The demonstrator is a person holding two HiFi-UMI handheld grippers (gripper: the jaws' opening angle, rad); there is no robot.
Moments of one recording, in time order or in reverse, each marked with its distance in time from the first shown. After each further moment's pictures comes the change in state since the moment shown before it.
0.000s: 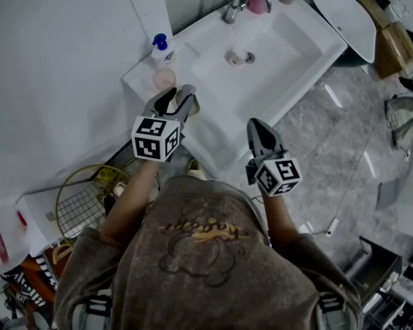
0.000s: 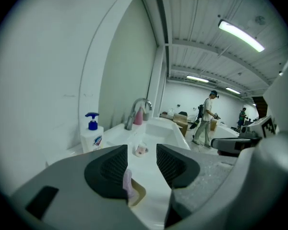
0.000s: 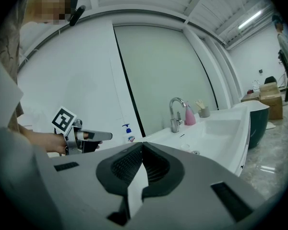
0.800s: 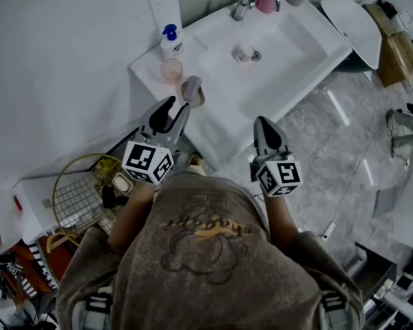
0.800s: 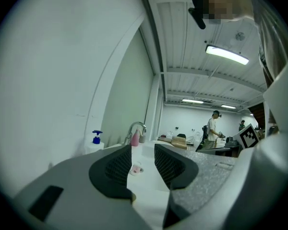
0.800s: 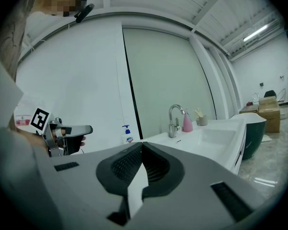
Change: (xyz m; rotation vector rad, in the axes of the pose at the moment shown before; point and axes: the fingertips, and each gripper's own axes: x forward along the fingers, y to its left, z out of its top) left arm -0.084 -0.029 0.010 -0.009 -0.330 -0.023; right arm -0.022 0.006 0.003 -0.099 -0.035 -0.035
